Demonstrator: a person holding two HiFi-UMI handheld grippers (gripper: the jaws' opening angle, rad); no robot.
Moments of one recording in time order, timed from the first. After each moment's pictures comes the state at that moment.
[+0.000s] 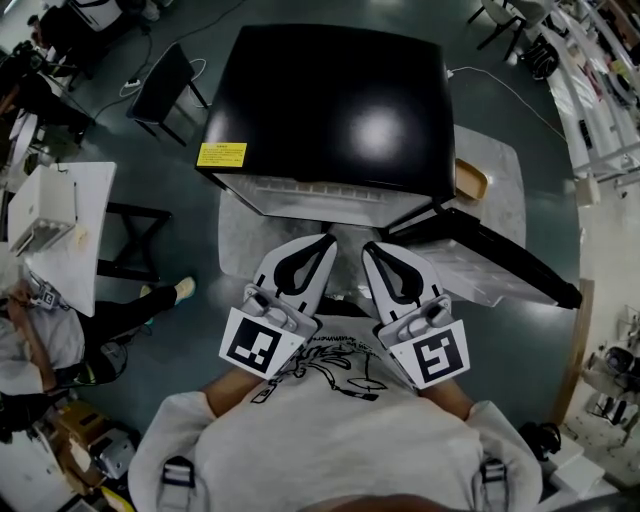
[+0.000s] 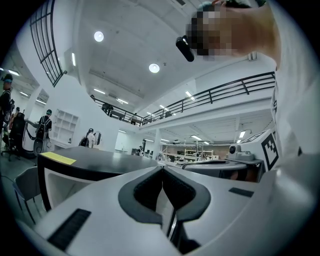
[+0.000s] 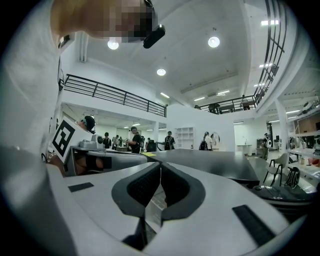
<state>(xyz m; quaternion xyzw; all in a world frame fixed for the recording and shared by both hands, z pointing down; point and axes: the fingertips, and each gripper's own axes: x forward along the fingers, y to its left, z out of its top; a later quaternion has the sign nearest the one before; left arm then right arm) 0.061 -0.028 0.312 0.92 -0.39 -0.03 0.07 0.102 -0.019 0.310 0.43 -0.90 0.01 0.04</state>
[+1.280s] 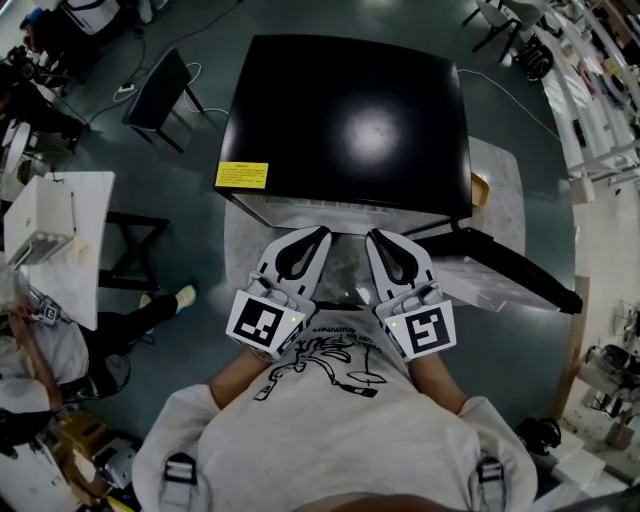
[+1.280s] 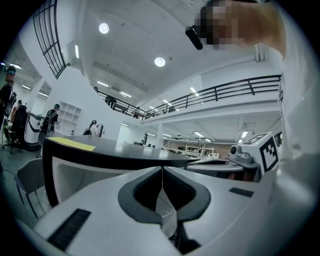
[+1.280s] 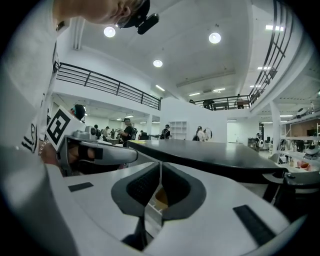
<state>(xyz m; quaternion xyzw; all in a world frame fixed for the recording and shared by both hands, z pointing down) 0.017 -0.079 0.356 0.92 -0.38 0.00 0.09 0.081 -0.072 0.359 0.46 -0.88 0.01 0.10</state>
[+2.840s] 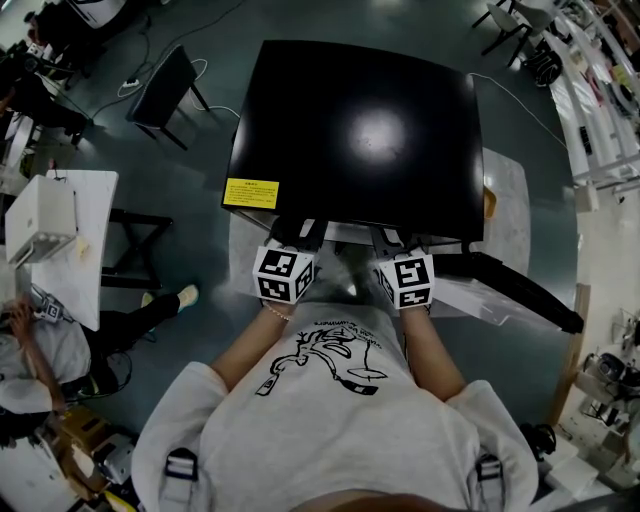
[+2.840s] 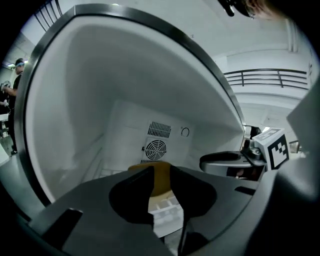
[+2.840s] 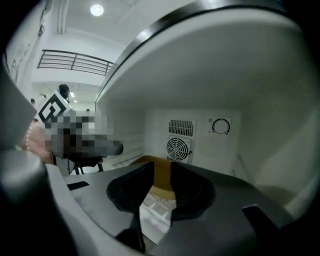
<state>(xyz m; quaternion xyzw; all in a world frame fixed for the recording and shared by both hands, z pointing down) -0.002 -0.173 0.500 0.87 -0.45 0.09 0.20 0.108 -0.166 0.490 0.50 -0.84 0.08 0.19</state>
